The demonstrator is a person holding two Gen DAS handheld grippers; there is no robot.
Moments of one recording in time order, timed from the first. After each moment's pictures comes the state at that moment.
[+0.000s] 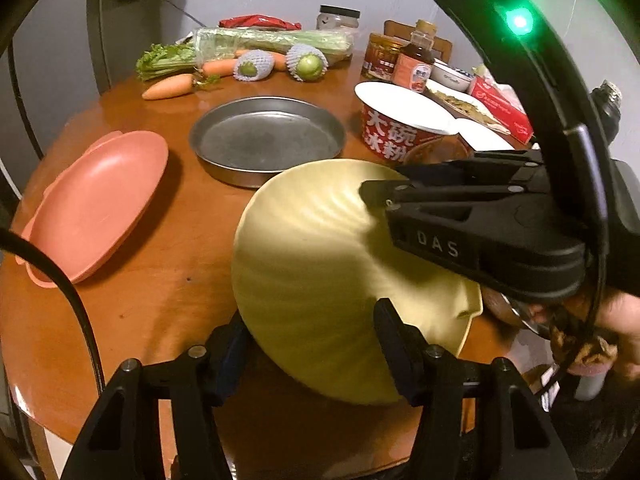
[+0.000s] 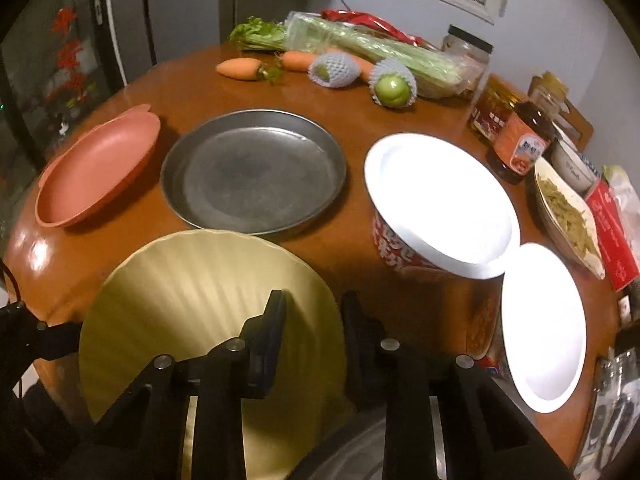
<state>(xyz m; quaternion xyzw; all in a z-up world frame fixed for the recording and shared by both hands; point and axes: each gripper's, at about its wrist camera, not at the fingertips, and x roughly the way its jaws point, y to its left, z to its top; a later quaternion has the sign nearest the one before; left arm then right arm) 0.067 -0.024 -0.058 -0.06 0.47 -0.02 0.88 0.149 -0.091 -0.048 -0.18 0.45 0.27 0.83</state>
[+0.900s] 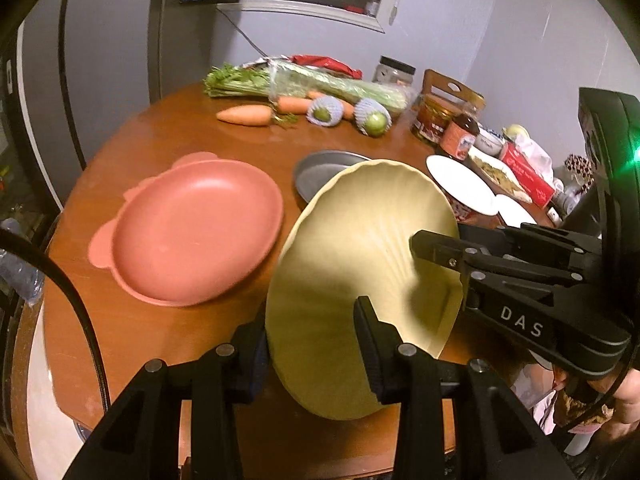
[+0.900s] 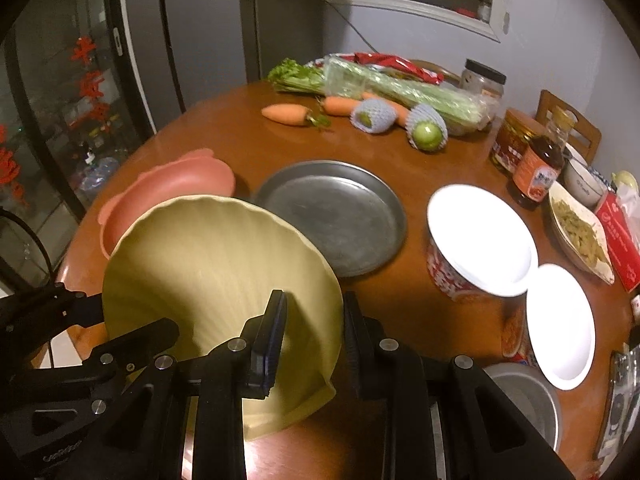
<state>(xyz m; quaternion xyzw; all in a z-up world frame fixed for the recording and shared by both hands) 0.044 0.054 -0.023 -0.12 0.42 0.03 0.90 0.112 -0.060 -0.007 -0.13 0.42 0.30 0.85</state>
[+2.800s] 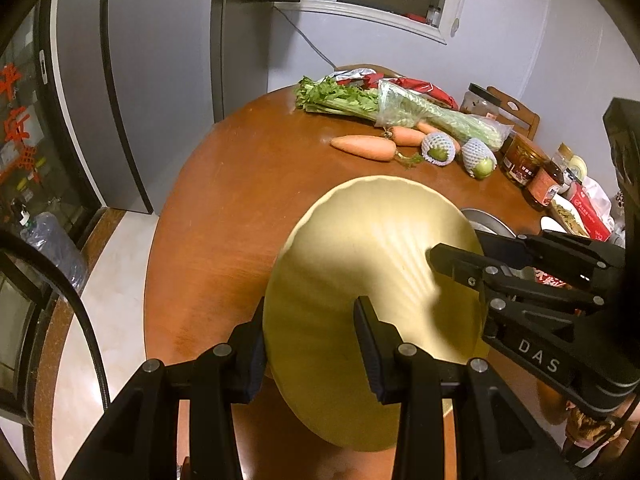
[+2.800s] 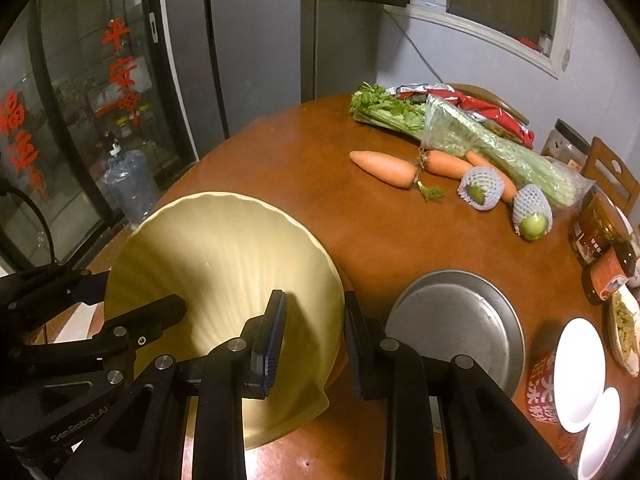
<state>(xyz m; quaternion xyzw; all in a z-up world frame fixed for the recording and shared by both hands) 0.075 0.183 -0.017 -0.12 0.43 0.11 0.89 0.143 0.085 0.001 -0.16 0.41 0.35 0.83</state>
